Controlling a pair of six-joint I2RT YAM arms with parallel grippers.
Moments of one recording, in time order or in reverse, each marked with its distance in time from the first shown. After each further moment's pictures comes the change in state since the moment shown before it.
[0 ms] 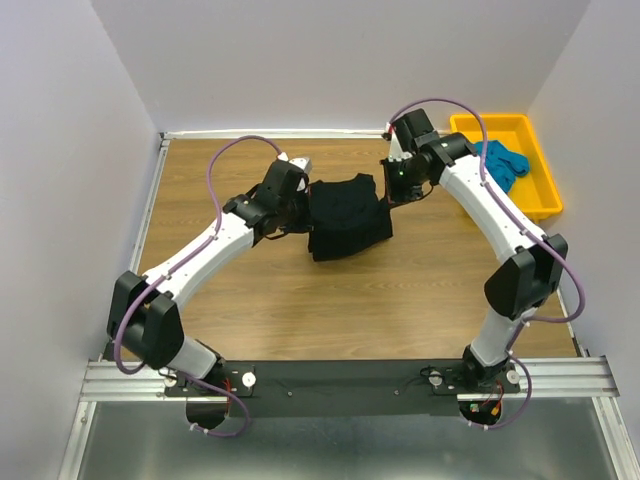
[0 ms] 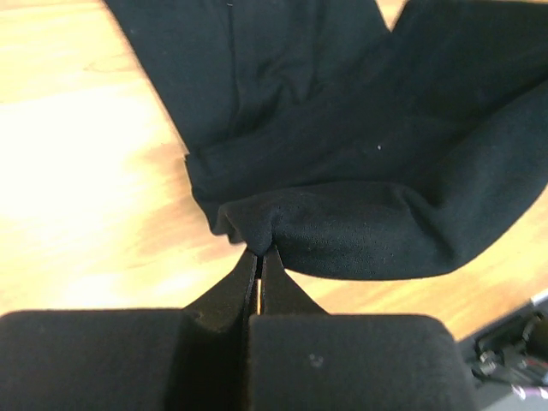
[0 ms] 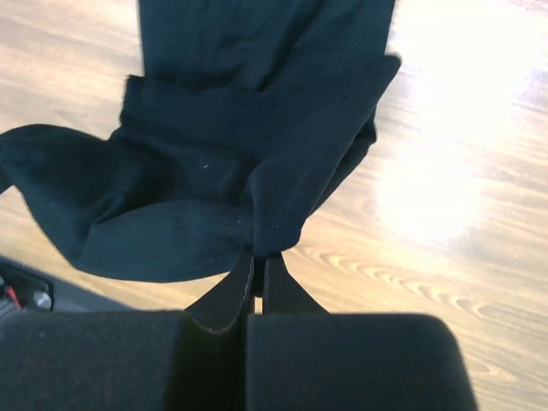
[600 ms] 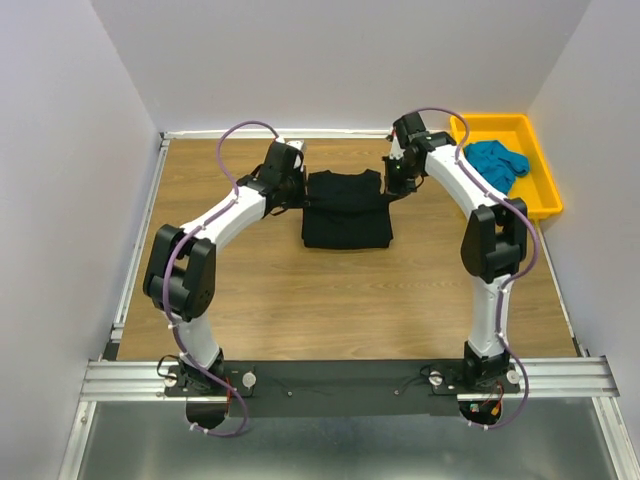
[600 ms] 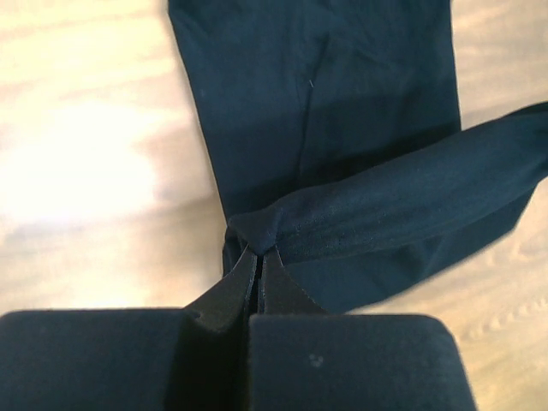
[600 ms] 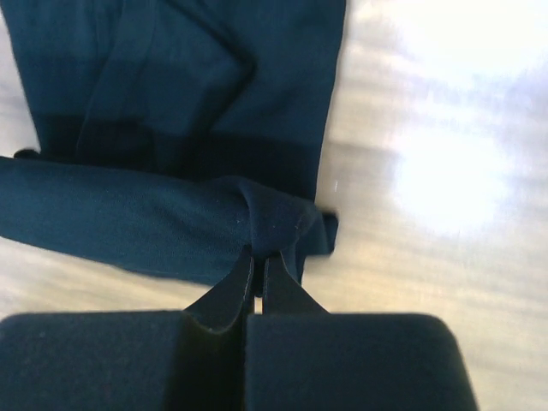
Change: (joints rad) left arm 0.152 0.305 0.121 0.195 0.023 0.091; right arm -0.132 0.314 0.066 0.161 -0.048 0.005
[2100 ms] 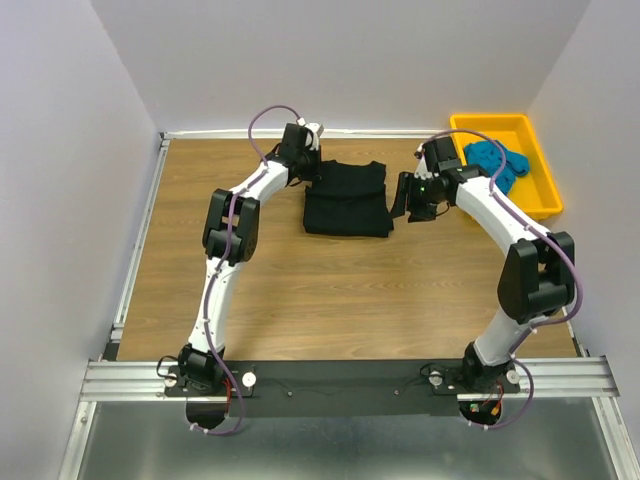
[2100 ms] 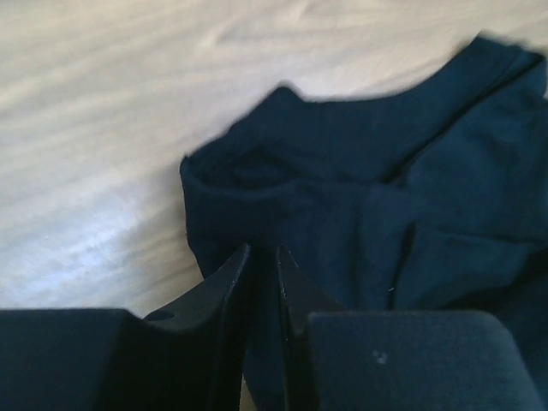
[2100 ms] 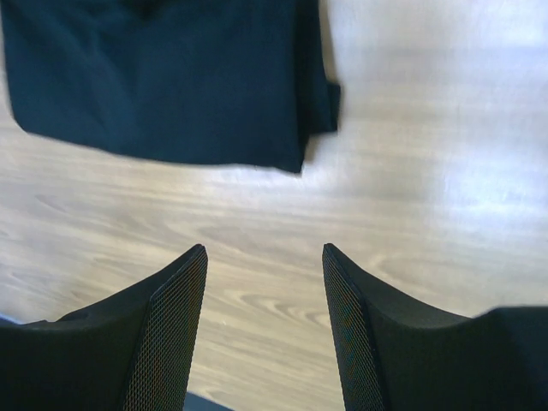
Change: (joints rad) left arm 0.096 0.730 0.738 0.081 0.171 0.166; right arm -0.061 -0.354 -0.471 0.240 -0.058 0.108
